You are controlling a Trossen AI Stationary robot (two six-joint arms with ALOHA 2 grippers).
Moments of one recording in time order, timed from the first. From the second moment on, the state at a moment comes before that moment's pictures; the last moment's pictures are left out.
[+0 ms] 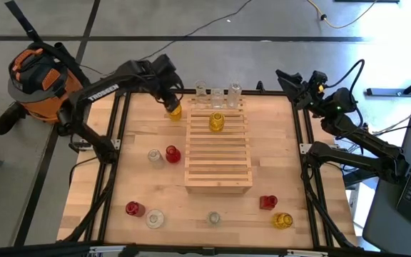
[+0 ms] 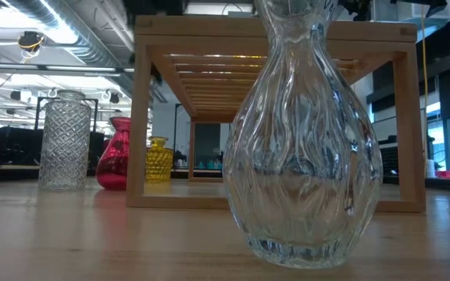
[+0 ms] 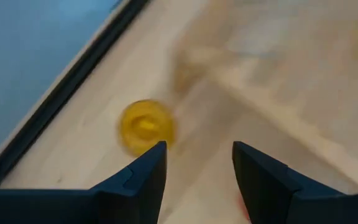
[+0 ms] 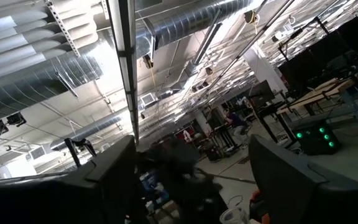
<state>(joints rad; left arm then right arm) 0.62 1.53 1.55 -1.14 0.03 -0.10 -0.63 0.71 0.68 0.50 -0.21 0.68</state>
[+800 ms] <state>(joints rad) 0.80 1.69 1.32 -0.91 0.07 -0.30 -0.63 0.71 0.68 0.51 -0.24 0.71</state>
